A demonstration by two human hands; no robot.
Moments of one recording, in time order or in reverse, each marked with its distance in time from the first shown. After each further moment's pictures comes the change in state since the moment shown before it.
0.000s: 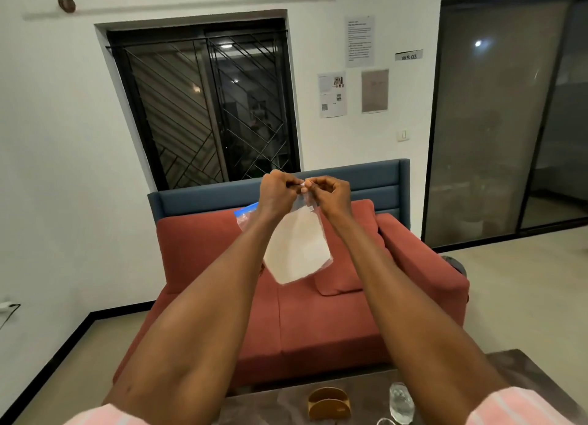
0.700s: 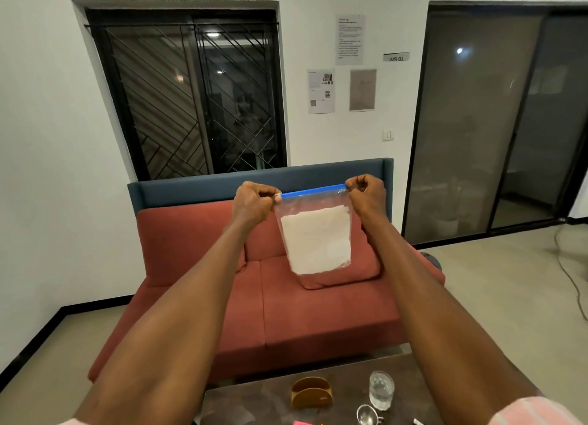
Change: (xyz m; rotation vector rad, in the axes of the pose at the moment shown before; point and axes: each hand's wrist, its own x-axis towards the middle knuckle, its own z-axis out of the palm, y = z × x) left_hand -0.031 -0.044 -0.017 -0.188 -0.075 -0.227; right_hand 0.001 0.012 -0.077 -0.341 0.192 0.055
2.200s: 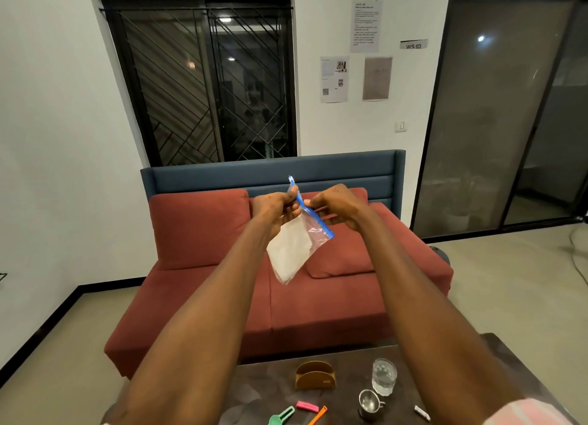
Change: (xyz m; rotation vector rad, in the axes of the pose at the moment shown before) left_hand -0.029 0.002 0.028 -0.821 -0.044 -0.587; right_hand -0.050 -0.036 0.035 -0.043 -0.657 0.276
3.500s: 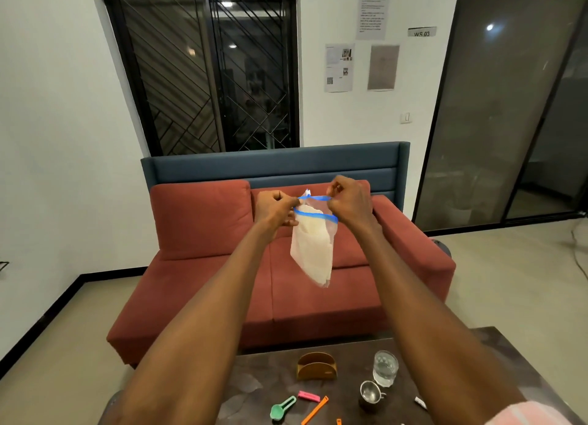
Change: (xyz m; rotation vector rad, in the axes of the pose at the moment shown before) left_hand 0.007 -0.022 -0.021 0.358 0.077 0.239; right_hand 0.006 0.029 0.012 -0.438 0.465 -0.344
